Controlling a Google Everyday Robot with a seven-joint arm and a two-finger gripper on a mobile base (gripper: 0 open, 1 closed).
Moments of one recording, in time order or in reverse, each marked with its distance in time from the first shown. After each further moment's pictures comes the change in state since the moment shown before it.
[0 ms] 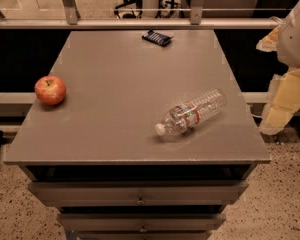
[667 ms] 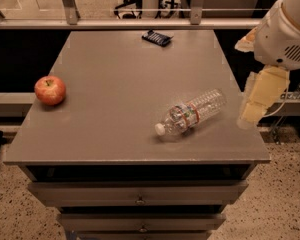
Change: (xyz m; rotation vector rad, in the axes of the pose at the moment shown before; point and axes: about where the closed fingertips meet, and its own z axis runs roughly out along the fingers) arm -0.034 -0.007 0.019 -0.029 -0.086 -0.029
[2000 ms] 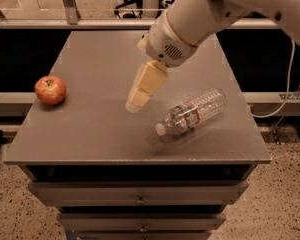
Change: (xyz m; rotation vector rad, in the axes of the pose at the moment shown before) arm -0.191 -0.009 0.084 -0.130 -0.393 -0.059
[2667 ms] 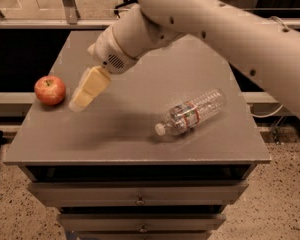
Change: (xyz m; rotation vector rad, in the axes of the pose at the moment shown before) arm -0.088 -0.004 0.098 -0.080 -0.215 -0.024
